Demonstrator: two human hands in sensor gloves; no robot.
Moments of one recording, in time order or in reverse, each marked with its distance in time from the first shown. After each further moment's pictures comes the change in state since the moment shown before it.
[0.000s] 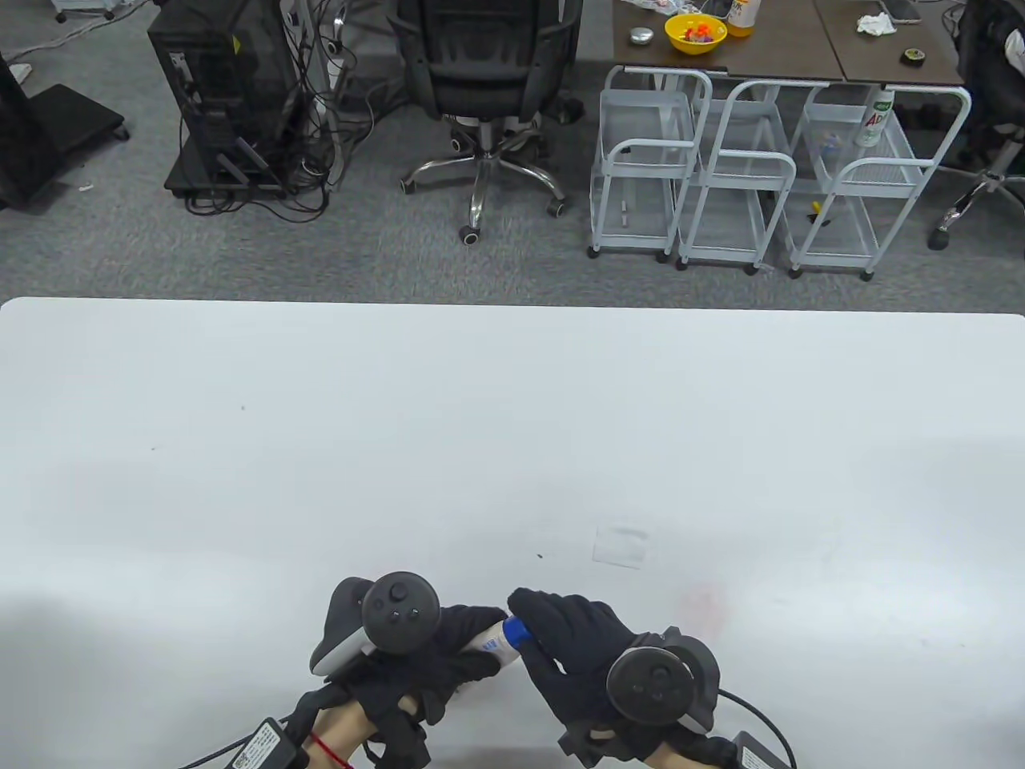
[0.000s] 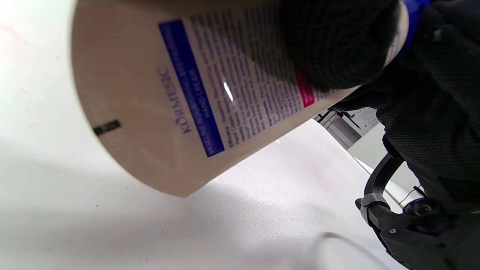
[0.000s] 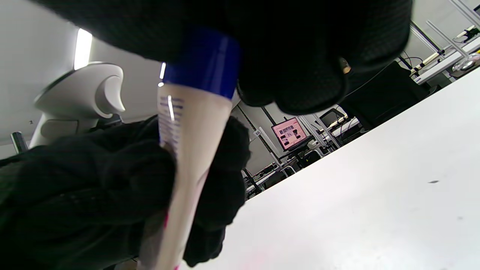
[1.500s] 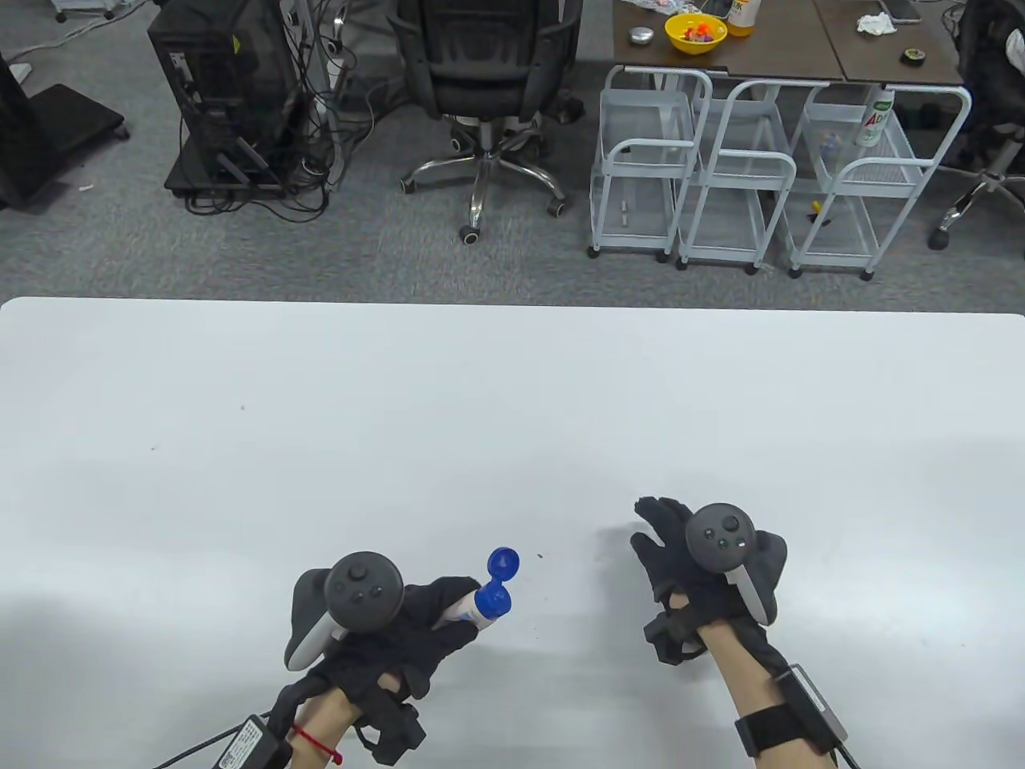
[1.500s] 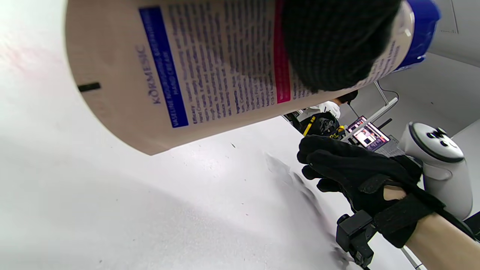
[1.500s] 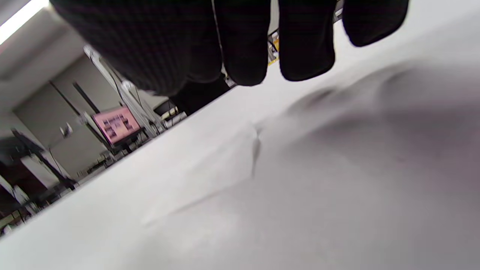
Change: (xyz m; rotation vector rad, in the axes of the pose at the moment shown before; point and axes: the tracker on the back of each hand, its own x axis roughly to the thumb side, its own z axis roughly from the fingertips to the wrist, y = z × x) left_hand -0.024 0.021 0.007 0.126 0.111 0.119; right_hand -0.161 -0.039 -0.045 0.084 0.681 0.266
